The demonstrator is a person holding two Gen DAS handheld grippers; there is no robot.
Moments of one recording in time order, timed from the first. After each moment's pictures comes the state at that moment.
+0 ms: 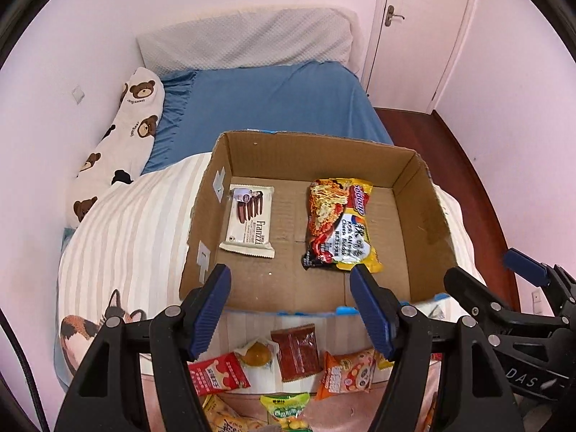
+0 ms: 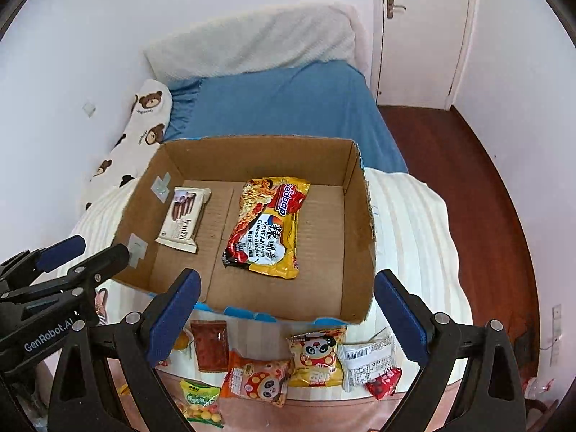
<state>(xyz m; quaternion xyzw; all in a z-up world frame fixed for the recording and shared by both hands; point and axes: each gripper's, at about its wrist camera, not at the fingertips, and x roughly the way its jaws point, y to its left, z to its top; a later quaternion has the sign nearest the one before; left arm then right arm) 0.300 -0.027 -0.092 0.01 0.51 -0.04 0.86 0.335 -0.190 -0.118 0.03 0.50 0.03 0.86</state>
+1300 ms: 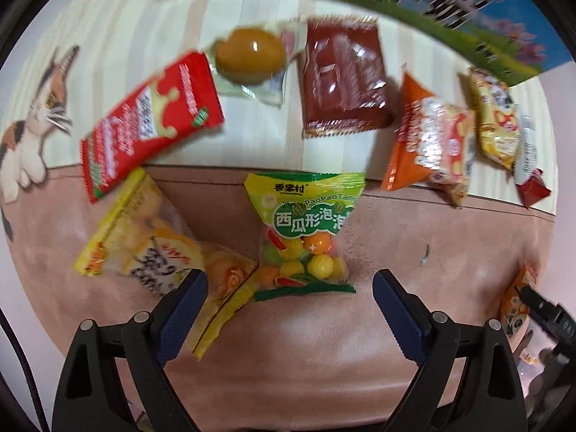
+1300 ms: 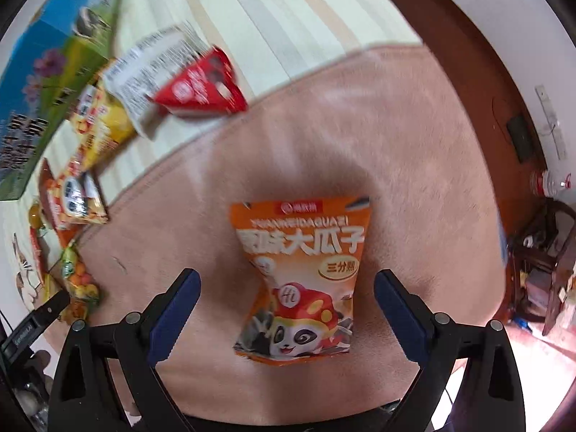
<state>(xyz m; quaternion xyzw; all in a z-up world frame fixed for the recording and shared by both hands) 0.166 -0.011 -0.328 -0.02 0.74 0.00 0.68 0.117 -0.358 -0.341 0.21 0.71 -0.13 0.66</state>
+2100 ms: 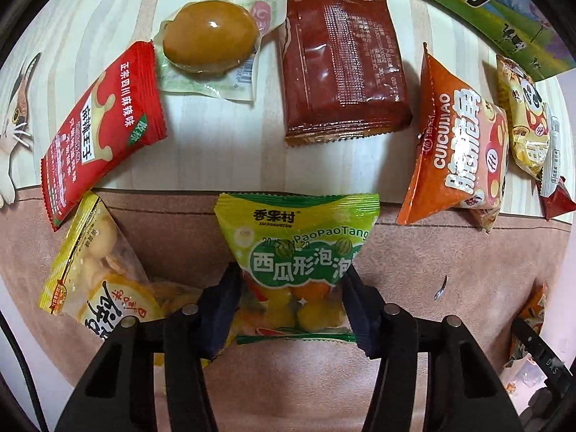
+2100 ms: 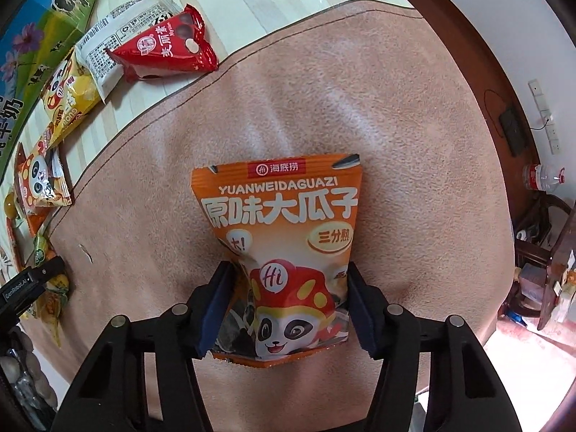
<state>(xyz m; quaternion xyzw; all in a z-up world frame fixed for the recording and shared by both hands) 0.182 -0.029 -0.370 -0.01 0.73 0.00 0.68 0.085 -0.348 -0.369 0.19 0.72 -0.15 0.65</state>
